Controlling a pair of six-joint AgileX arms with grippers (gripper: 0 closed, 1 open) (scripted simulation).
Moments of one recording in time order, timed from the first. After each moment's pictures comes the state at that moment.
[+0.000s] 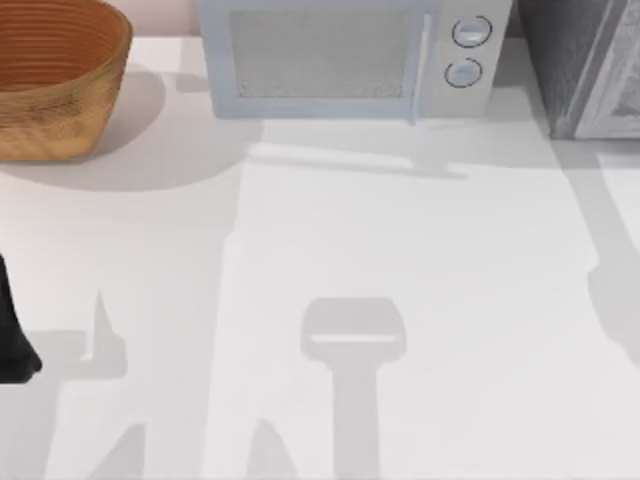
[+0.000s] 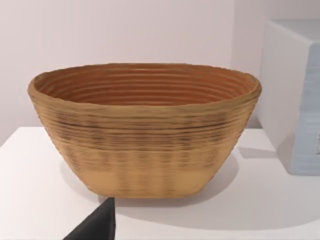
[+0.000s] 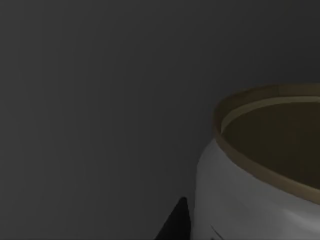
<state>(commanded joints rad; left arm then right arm) 0.00 0.00 0.00 0.00 0.00 0.00 0.10 2.09 2.78 -0.68 0.12 0.02</state>
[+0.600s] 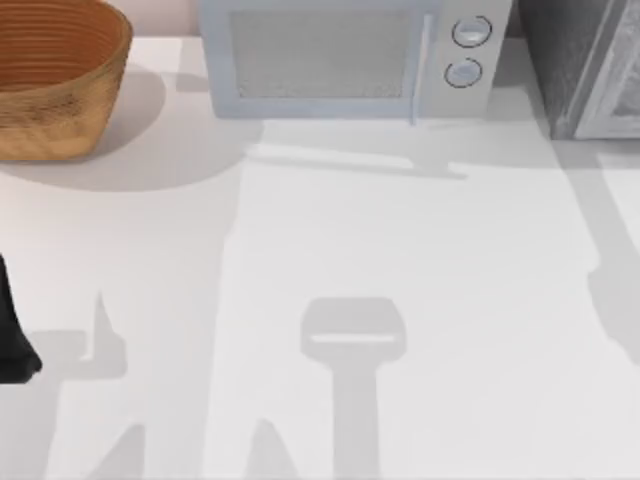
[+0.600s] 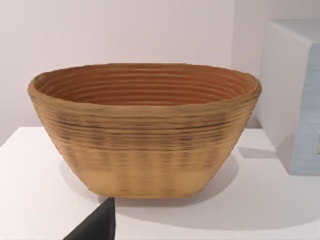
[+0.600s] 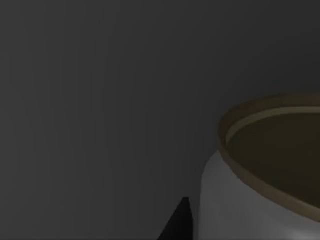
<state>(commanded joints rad) 0.00 0.00 0.00 0.00 0.00 0.00 0.10 2.09 2.78 -0.68 0.12 0.02</state>
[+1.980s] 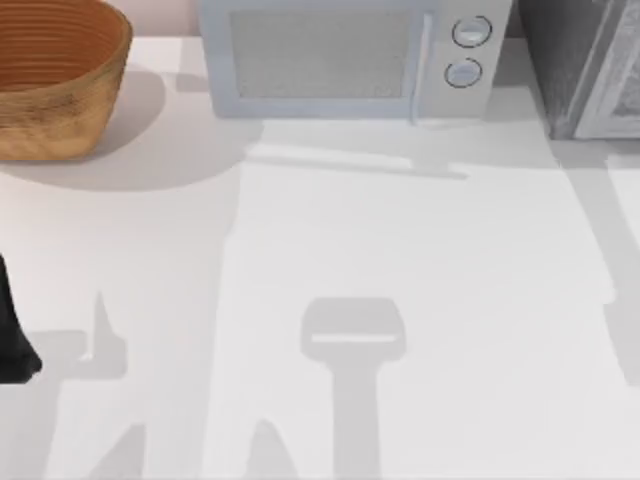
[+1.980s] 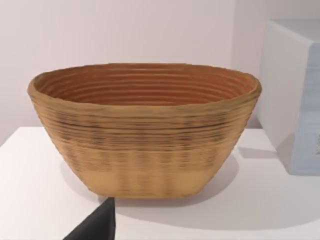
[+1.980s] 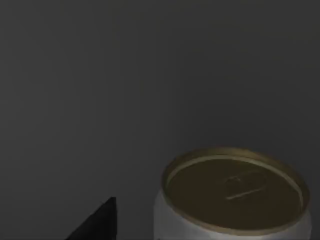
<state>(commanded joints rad) 0.00 0.00 0.00 0.00 0.00 0.00 0.09 1.84 2.44 -0.60 0.11 0.02</state>
